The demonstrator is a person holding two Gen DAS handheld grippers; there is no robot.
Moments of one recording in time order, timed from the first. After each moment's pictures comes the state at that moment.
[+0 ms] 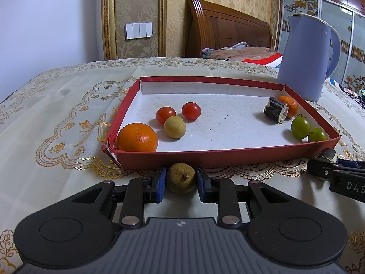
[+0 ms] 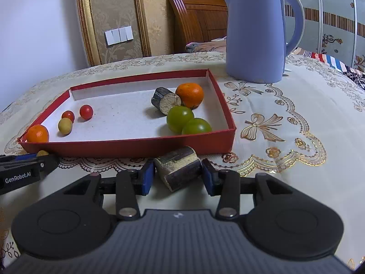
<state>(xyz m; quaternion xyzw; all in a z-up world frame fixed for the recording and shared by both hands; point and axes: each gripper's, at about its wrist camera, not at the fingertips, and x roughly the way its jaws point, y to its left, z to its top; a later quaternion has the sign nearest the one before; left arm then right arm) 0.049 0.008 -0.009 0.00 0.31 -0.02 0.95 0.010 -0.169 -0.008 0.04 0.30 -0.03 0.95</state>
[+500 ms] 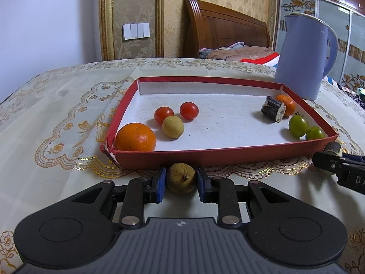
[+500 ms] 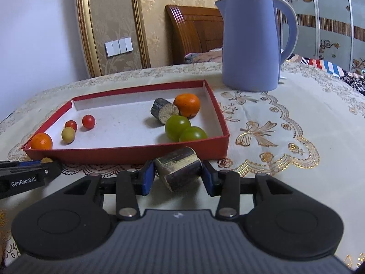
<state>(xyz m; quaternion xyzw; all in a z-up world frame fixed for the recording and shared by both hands) 0.046 0.007 -0.009 0.00 0.31 -0.03 0.95 -0.004 -0.172 -0.002 0.04 0.27 -0.03 0.96</state>
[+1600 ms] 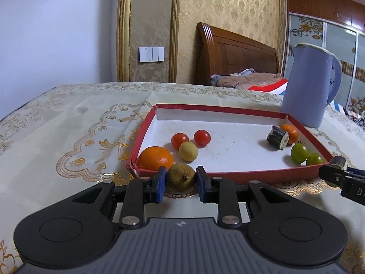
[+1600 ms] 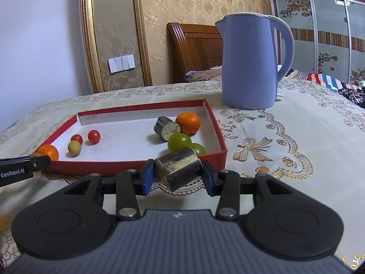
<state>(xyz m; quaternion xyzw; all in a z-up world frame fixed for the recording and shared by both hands) 0.026 0.022 0.010 -0.03 0.25 0.00 0.97 -0.016 -0.170 0.009 0.04 0.22 -0.03 0.97</state>
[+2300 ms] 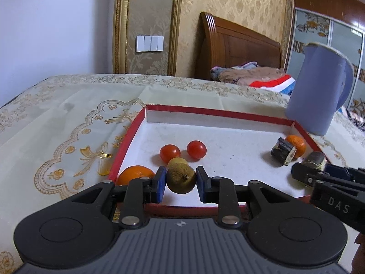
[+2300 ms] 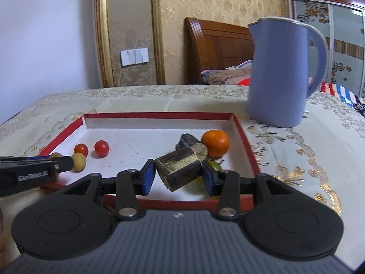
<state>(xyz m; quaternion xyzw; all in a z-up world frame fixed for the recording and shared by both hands) 0.078 0.009 0.014 -0.03 0.28 0.00 0.96 0.051 -0.138 0.016 0.00 0.25 0.00 0.97</state>
